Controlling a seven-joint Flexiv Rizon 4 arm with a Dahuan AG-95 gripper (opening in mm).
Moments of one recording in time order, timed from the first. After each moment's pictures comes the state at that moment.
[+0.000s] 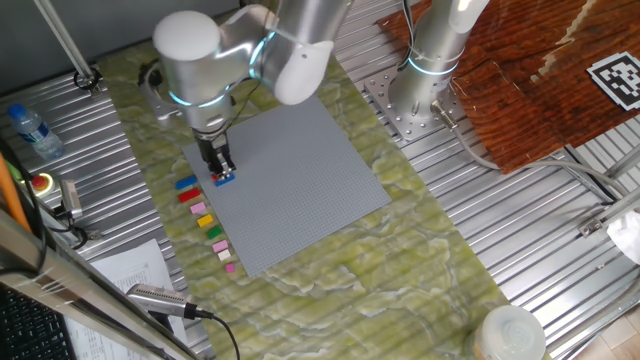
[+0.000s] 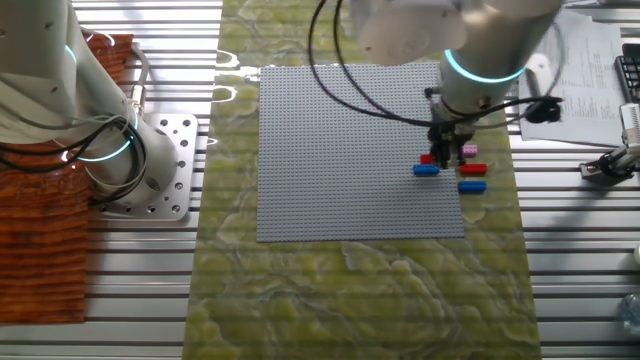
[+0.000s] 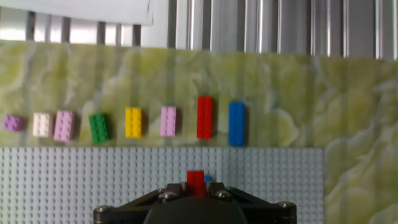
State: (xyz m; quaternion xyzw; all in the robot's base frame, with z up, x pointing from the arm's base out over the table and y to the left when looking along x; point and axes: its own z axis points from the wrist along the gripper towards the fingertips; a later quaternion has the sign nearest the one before) arm 0.562 -0.003 0.049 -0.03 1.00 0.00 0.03
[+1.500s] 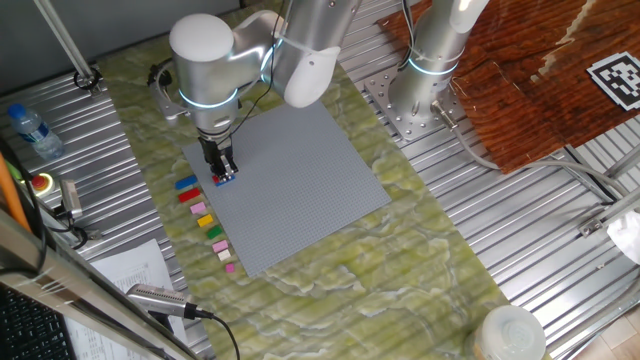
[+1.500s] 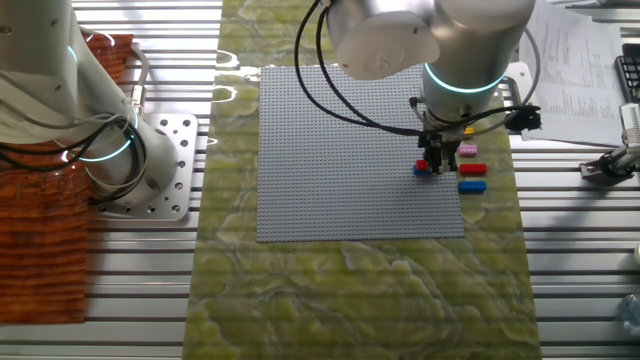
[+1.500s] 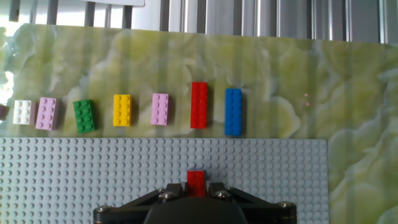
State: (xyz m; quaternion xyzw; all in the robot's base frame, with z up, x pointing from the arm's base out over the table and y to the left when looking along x) arm 0.568 -0.005 0.032 -0.03 1.00 -0.01 0.05
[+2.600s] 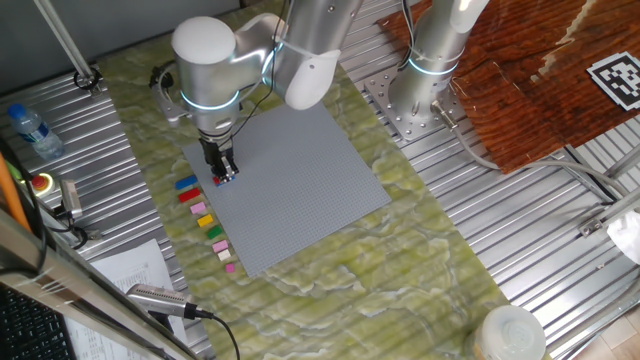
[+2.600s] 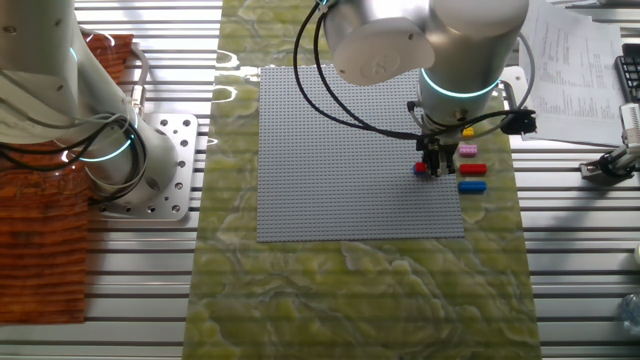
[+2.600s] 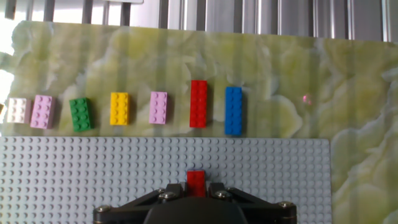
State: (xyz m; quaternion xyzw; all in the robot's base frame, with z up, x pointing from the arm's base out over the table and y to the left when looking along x) arm 0.569 -0.006 0.023 -0.03 1.00 -0.01 0.05
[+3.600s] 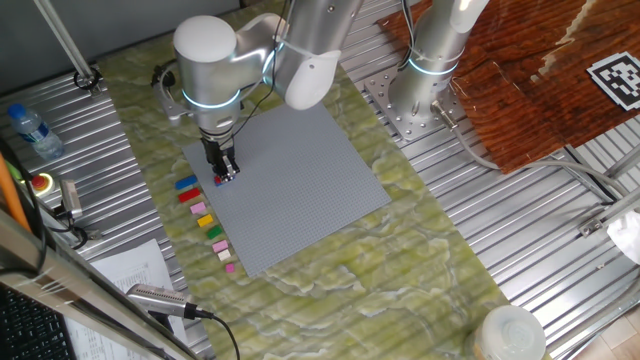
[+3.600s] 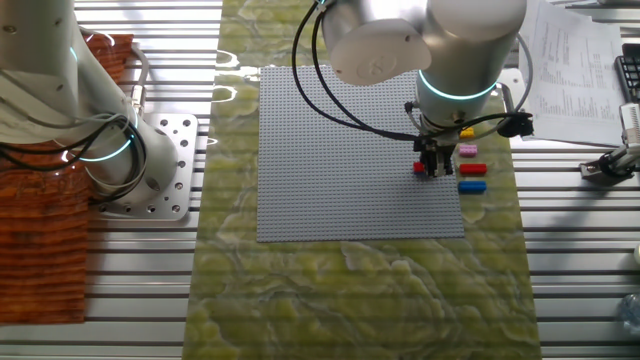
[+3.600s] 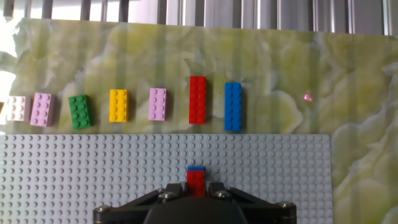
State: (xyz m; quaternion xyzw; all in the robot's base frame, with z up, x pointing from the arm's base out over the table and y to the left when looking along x) arm 0.564 -0.006 0.023 -0.02 1.00 0.00 0.05
